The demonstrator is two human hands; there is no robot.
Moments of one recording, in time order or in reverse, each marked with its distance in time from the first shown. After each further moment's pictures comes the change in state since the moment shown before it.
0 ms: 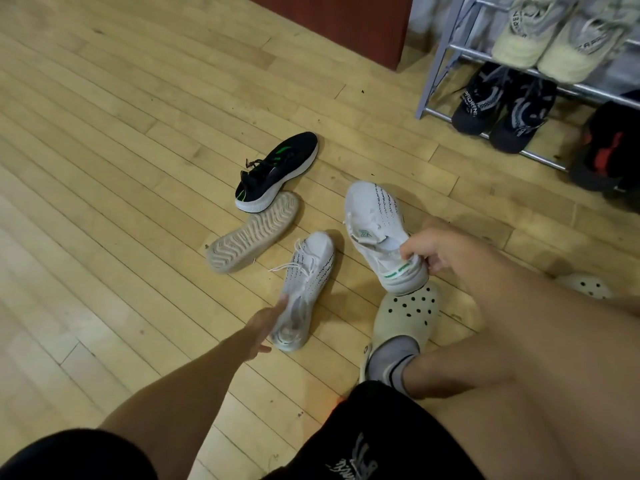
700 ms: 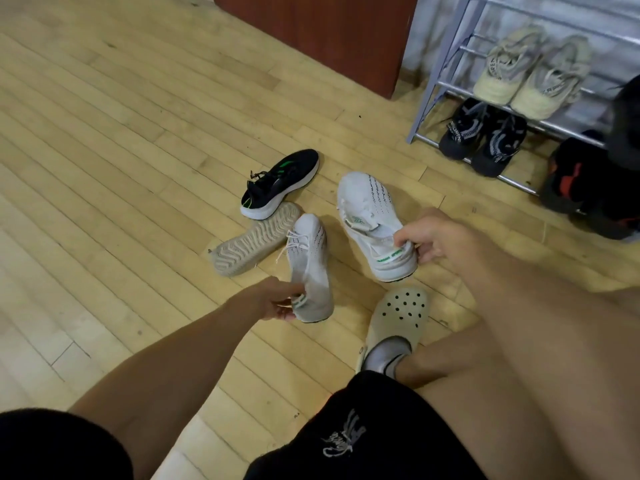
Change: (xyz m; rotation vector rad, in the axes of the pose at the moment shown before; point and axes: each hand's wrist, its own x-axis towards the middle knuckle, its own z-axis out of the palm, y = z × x) left_hand -0.047 0.073 -0.005 -0.062 -0.162 0.080; right_hand -0.059 -0.031 -0.014 0.127 0.057 -0.101
